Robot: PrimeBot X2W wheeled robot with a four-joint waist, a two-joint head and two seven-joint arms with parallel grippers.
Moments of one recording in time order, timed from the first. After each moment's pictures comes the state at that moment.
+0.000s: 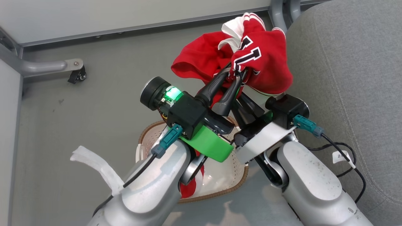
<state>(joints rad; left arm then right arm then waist) -0.65 0.05 -0.73 0.16 -0.34 0.00 -0.26 -0.55 -0.05 0.49 0.31 0.40 0.13 -0.26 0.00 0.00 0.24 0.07</state>
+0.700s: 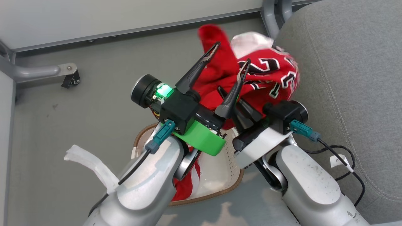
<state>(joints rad) -0.64 0.05 -0.68 0.19 -0.31 0.00 -0.26 -0.53 -0.05 0.50 0.30 0.36 0.13 -0.26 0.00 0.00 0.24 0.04</state>
